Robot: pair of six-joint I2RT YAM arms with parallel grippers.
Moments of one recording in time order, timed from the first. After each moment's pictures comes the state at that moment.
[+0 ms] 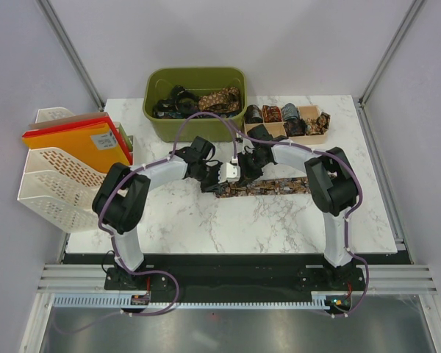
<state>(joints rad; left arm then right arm) -0.54 1.85 1.16 -0.42 0.58 0.95 0.48 2.08 1.43 -0.50 -0.45 0.26</state>
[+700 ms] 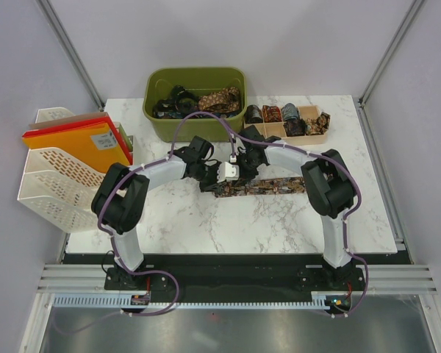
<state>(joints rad) -0.53 1.84 1.15 -0.41 0.59 0.95 0.55 2.08 1.46 -0.52 -0.33 0.26</state>
